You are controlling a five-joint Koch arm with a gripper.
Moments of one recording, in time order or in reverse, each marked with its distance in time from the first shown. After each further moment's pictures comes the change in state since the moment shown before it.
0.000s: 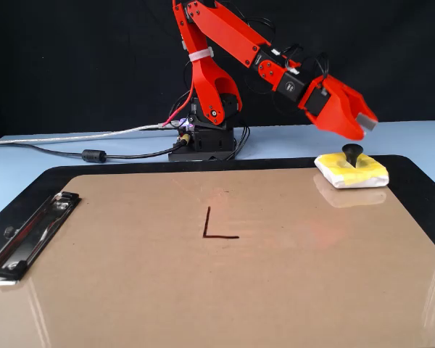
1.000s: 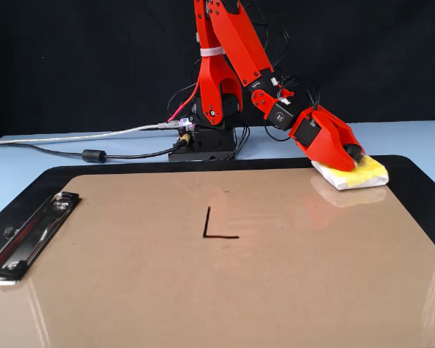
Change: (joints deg) arm 5.8 -14.2 9.1 -23.8 1.2
